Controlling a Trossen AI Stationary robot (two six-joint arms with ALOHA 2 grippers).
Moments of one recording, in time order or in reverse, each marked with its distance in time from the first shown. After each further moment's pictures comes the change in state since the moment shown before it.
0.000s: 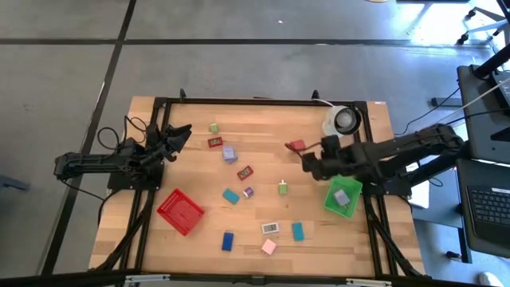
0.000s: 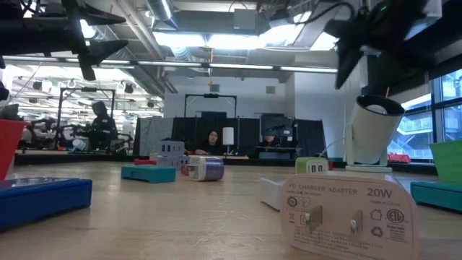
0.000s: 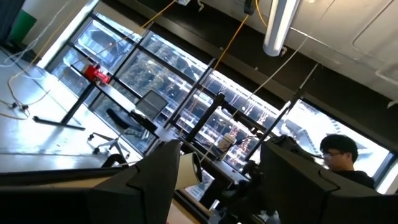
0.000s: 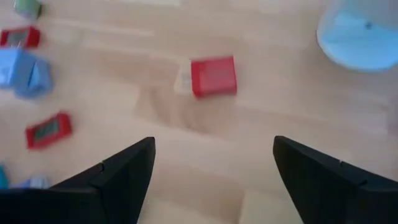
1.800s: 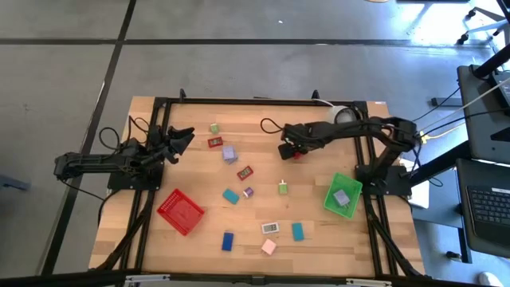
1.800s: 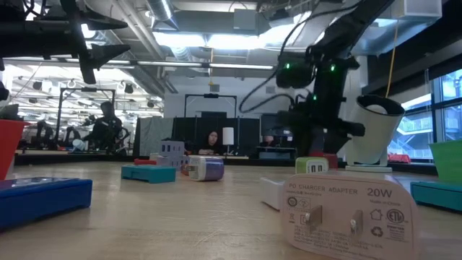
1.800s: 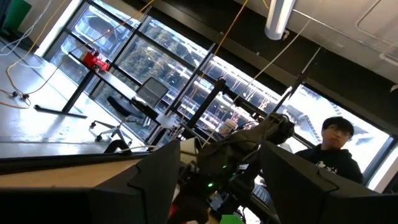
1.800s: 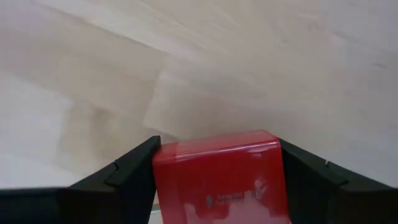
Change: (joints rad) left arm 0.000 0.001 0.000 -0.060 0.033 -0.003; right arm -0.487 0.453 -0.004 0.435 -0.422 -0.593
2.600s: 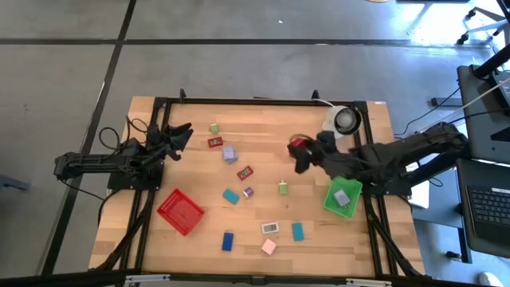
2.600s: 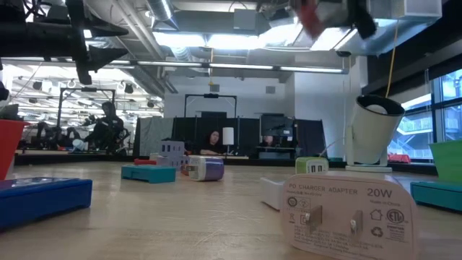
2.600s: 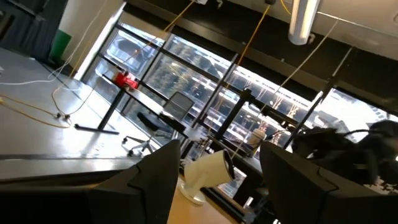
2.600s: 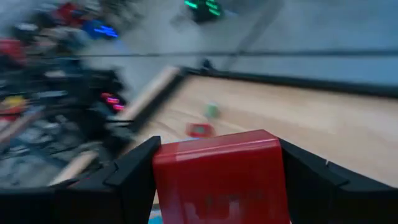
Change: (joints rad) left arm 0.000 0.000 0.000 0.000 -0.115 0.095; right arm 0.611 -0.543 0.002 0.286 0.723 0.022
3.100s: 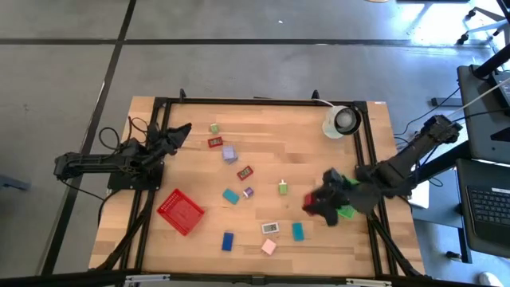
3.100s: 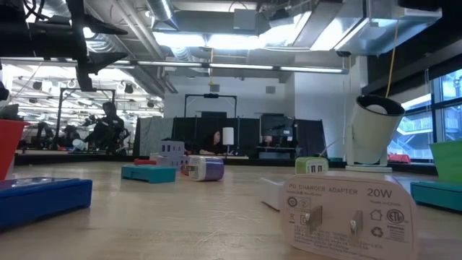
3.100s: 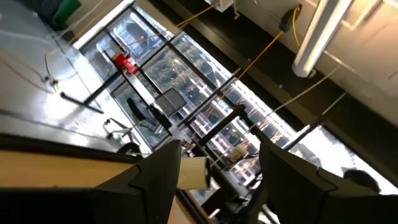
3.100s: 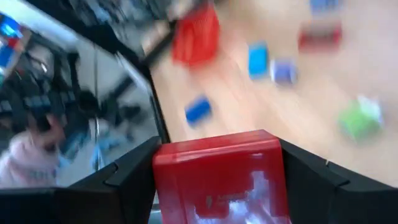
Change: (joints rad) left arm 0.000 0.000 0.000 0.000 -0.042 -0.283; right arm 0.376 -0.045 0.001 -0.176 -0.396 0.254
